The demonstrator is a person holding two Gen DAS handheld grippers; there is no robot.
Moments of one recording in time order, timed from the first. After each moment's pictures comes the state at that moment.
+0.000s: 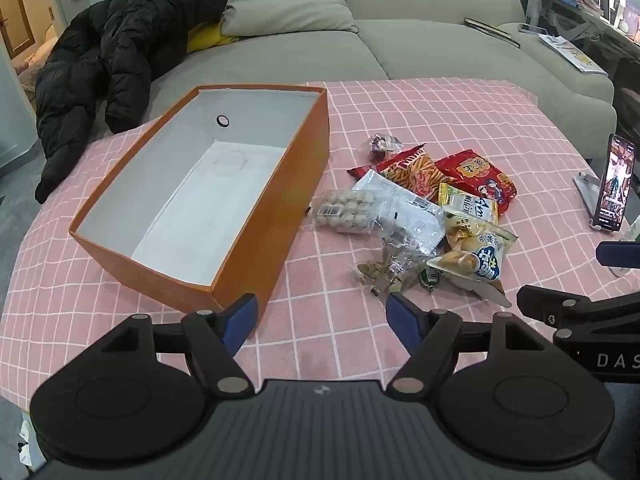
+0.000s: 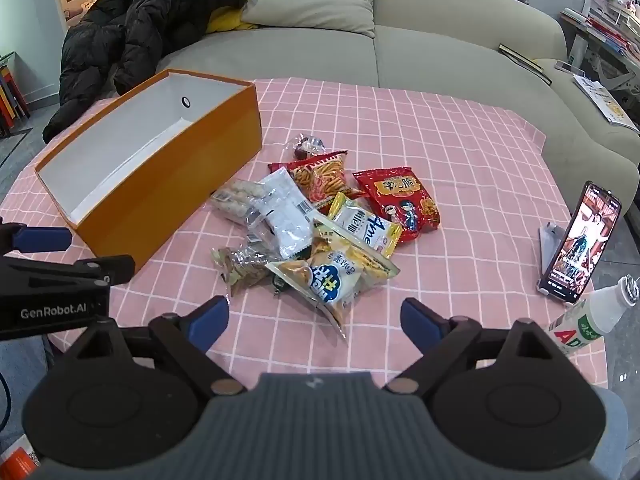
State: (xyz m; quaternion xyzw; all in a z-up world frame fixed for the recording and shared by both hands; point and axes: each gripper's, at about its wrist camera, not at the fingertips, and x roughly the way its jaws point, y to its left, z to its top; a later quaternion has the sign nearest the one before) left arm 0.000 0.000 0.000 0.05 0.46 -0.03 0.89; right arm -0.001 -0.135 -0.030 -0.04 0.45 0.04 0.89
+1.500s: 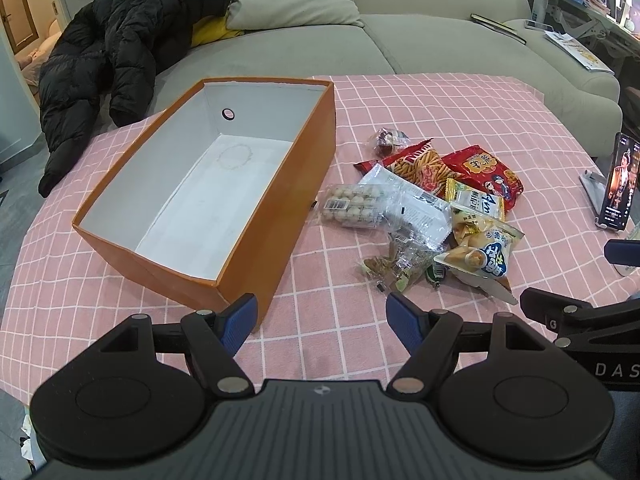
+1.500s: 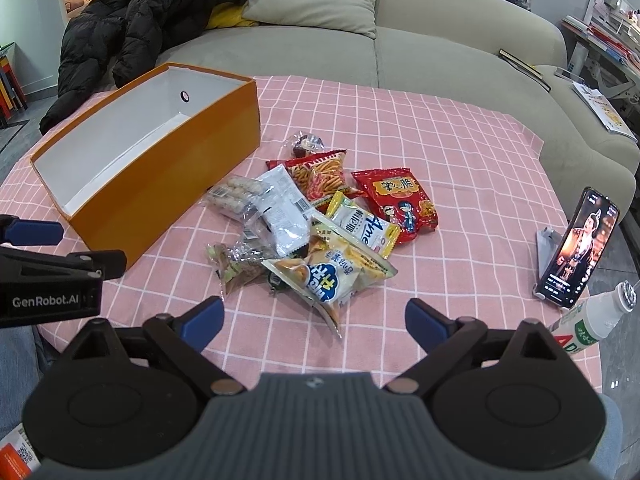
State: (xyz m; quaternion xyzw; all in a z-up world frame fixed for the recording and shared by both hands) left arm 0.000 0.004 -0.007 0.05 0.47 -0.03 0.88; right arm 0.000 -0.131 -0.034 -0.05 0.44 0.04 0.89
